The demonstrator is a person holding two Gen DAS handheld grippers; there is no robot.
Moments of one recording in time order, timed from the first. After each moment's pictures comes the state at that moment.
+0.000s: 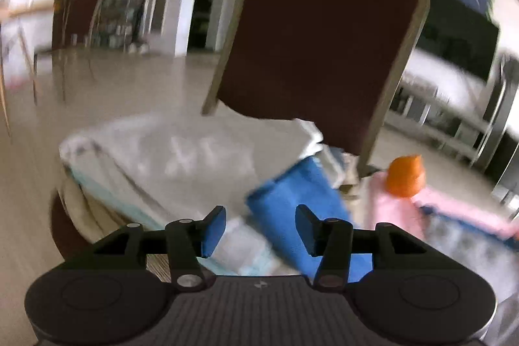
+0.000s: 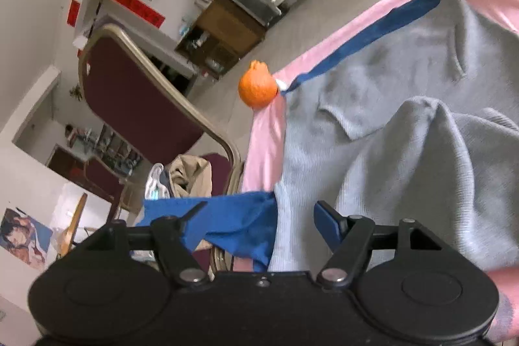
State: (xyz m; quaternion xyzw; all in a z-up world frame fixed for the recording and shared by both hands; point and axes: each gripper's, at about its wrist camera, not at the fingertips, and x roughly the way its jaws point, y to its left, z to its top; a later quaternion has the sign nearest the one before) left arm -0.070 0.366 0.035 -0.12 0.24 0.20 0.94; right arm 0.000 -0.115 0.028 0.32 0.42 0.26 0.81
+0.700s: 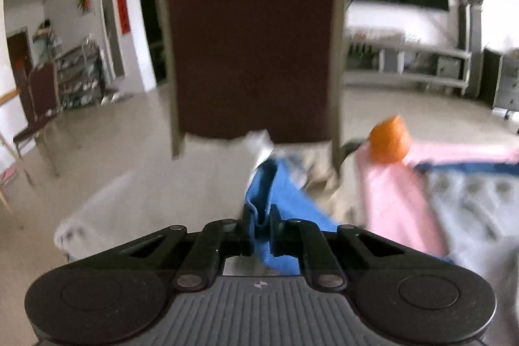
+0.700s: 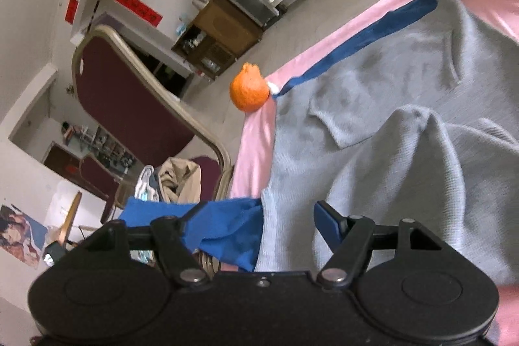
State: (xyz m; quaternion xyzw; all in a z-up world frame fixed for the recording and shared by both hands) left arm -0.045 0.301 0.086 0.02 0.25 0.17 0.95; right arm 0.006 -0.140 0.024 0.33 0.41 0.25 0.82
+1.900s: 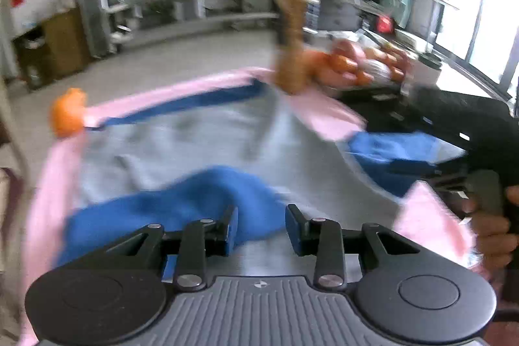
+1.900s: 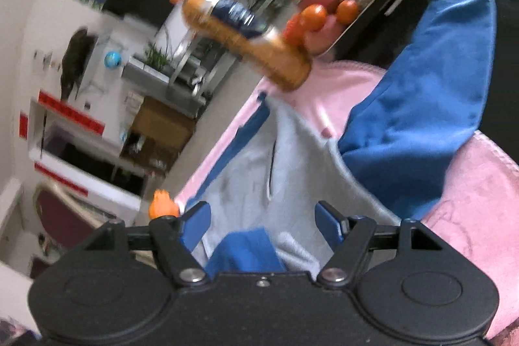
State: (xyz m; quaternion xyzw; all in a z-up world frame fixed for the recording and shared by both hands) left arm -0.049 -0.060 0.043 0.06 0.36 -0.11 0.93; right arm 0.012 -0.364 -0.016 0.42 0.36 0.11 0.83
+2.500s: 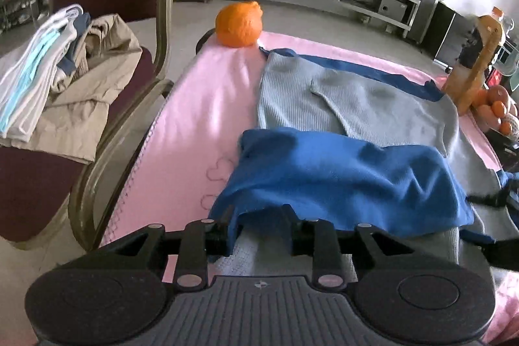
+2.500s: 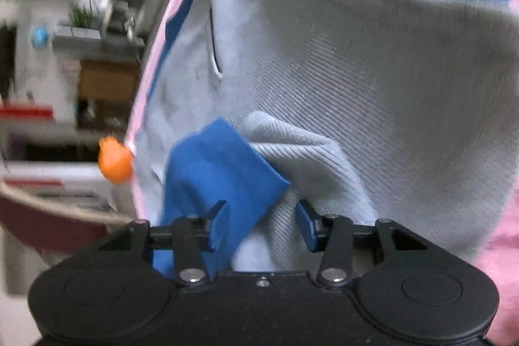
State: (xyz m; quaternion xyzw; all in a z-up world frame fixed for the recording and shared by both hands) left arm -0.029 0.107 -0.025 -0.08 0.41 0.06 0.91; right arm 0.050 -0.277 -0.114 0.52 0.49 0.05 0.70
